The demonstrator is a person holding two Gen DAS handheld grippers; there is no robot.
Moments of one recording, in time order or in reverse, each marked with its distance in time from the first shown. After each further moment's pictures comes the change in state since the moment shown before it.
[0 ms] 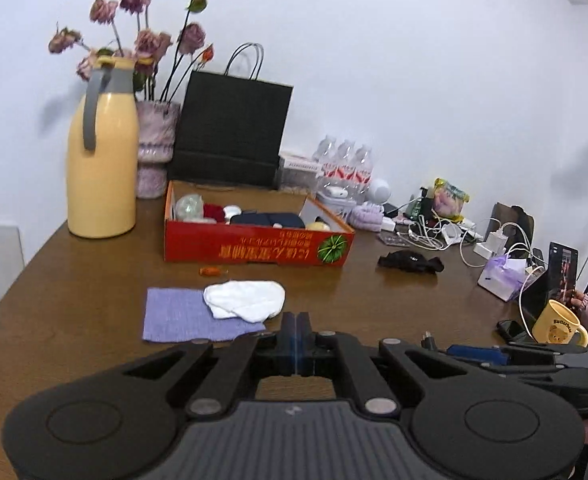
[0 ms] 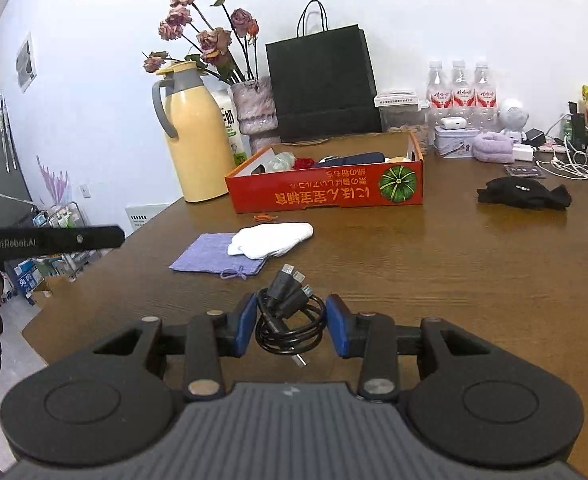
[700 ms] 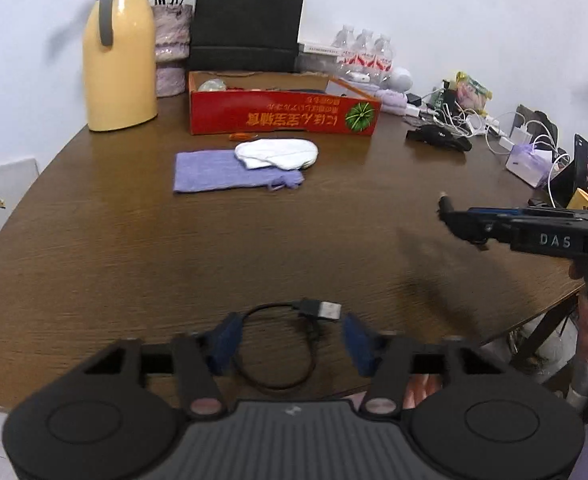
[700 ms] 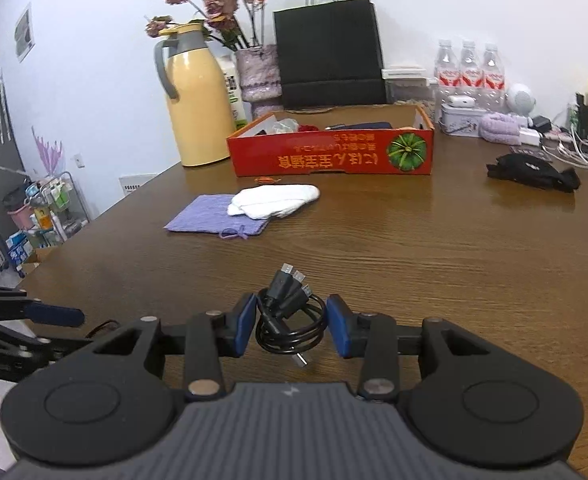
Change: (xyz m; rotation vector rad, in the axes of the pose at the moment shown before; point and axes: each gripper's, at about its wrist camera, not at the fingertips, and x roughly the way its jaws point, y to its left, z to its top) left arm 0.002 0.013 -0.078 0.048 0.296 0.066; right arm 0.022 0.013 -0.026 -0.053 0.071 -0.019
